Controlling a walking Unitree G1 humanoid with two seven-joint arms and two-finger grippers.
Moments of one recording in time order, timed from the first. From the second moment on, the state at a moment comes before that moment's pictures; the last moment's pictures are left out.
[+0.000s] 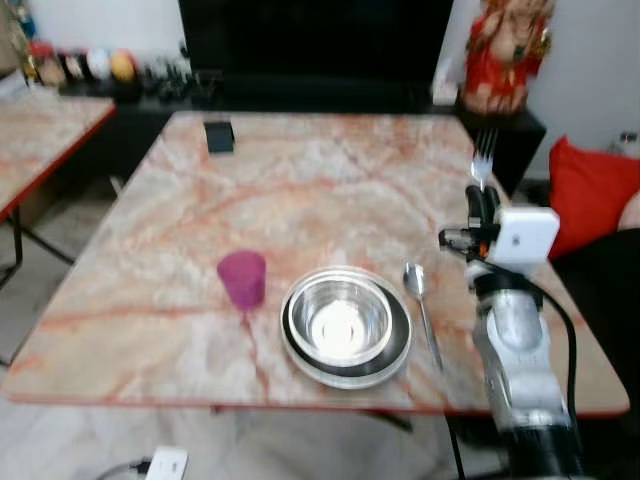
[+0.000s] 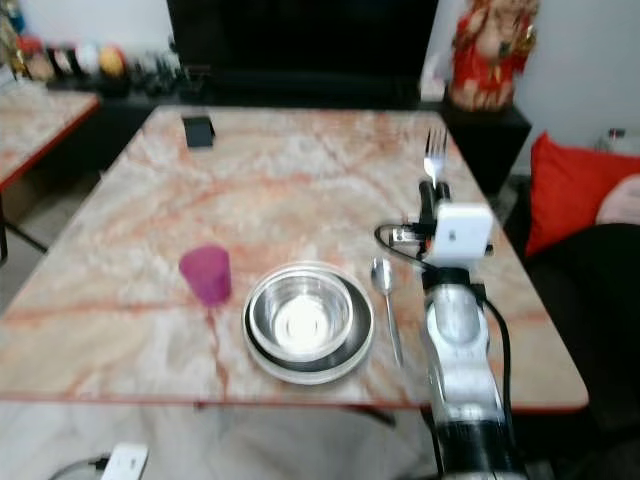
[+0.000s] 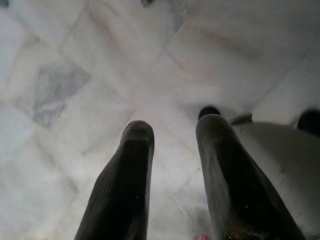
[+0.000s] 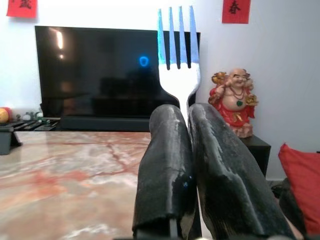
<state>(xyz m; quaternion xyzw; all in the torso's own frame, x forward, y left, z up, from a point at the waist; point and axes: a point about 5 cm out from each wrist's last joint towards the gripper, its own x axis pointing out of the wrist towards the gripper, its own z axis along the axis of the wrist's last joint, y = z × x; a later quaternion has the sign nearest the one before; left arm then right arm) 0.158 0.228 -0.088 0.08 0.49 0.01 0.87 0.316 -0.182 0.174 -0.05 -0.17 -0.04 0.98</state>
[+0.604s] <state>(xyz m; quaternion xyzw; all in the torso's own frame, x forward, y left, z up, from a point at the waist) 0.160 0.223 -0.088 0.08 0.49 0.01 0.87 0.321 -0.195 0.125 -0.04 0.11 -0.05 0.99</state>
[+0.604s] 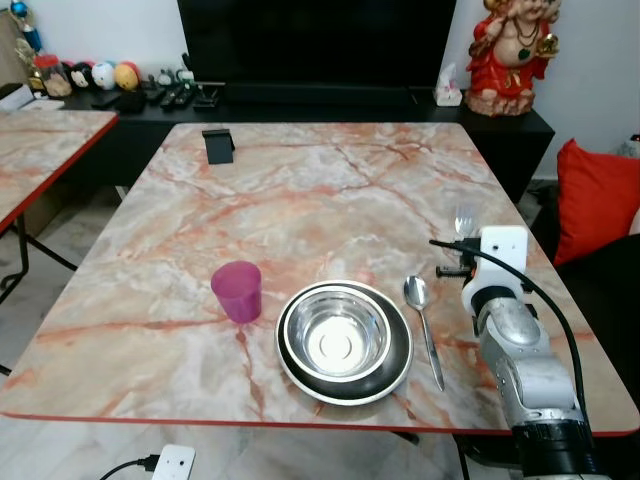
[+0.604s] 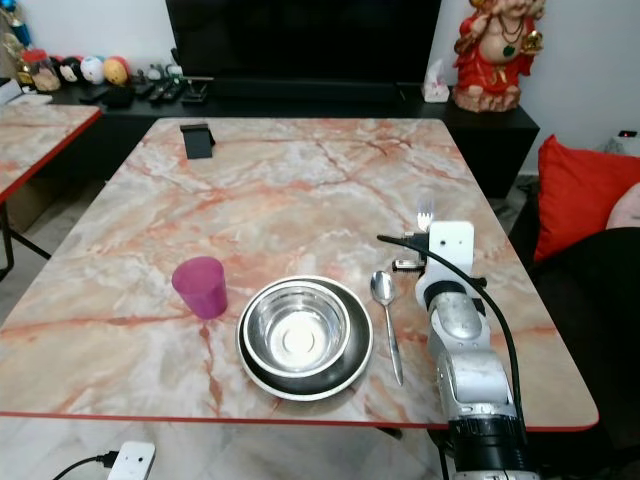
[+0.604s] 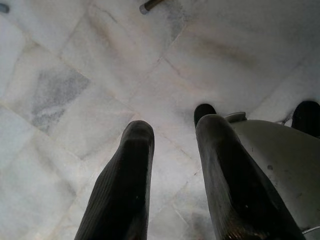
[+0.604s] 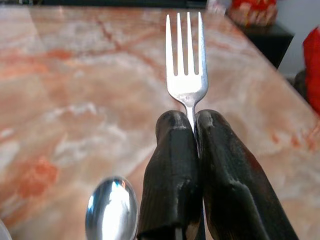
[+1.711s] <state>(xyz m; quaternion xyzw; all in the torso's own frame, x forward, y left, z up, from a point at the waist) 0.159 0.222 -0.089 0.07 0.50 0.00 0.86 0.301 -0.197 0.081 -0.04 0.28 -0.04 0.96</state>
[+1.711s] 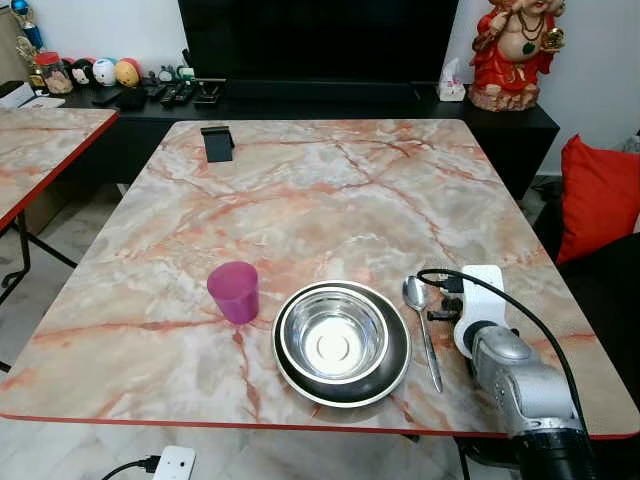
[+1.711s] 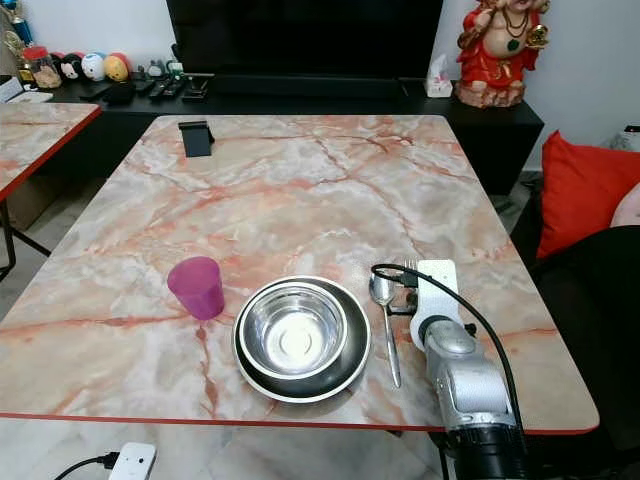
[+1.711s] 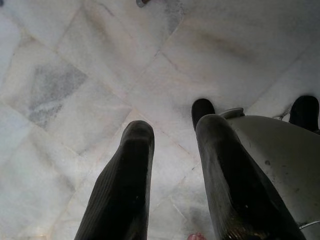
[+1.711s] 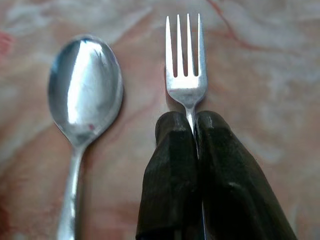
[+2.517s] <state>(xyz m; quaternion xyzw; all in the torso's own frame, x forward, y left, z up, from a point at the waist) 0.159 0.222 -0.089 0.08 0.50 0.00 0.86 0.305 -0.191 0.082 -0.04 0.27 -0.03 0.96</state>
